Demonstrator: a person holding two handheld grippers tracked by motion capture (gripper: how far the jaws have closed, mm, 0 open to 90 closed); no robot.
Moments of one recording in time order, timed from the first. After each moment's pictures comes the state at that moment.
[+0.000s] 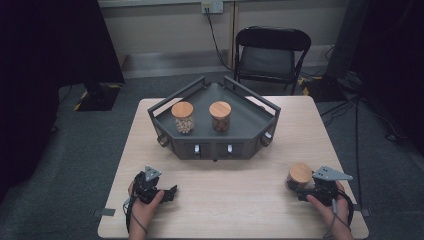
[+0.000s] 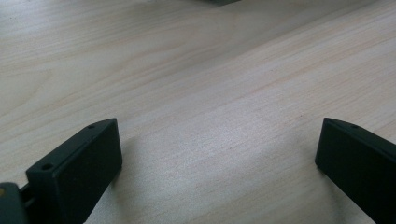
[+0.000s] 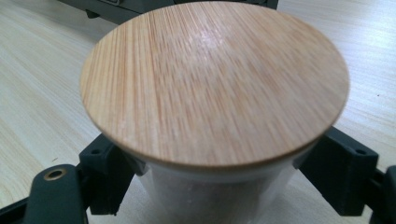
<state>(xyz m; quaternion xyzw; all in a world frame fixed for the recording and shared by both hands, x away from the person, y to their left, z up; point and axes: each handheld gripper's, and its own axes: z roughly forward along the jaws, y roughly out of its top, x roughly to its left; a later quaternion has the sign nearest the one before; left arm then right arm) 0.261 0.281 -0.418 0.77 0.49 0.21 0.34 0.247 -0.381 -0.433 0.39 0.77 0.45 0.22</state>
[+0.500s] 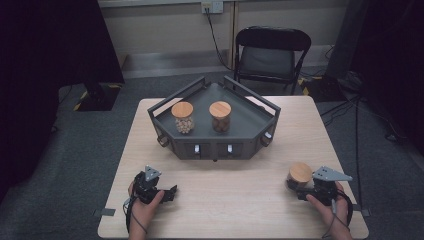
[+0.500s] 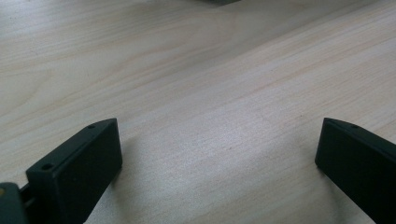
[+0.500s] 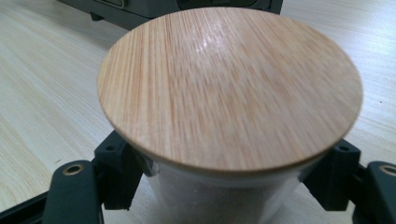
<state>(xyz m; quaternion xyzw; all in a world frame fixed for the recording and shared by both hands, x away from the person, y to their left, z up) 0.261 0.281 -0.418 0.77 0.49 0.21 0.34 0.246 -0.381 -0.435 0.39 0.77 0.46 0.22</state>
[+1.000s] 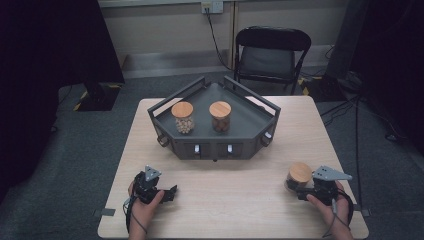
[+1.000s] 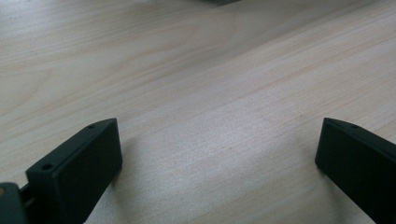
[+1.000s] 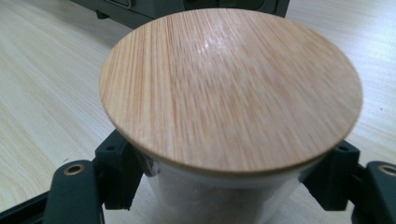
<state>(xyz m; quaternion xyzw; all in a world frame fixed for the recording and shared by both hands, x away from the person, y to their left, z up) 0.261 0.281 -0.418 0.77 0.50 0.21 0.34 0.247 -0.379 -0.425 0.37 0.78 0.45 0.22</state>
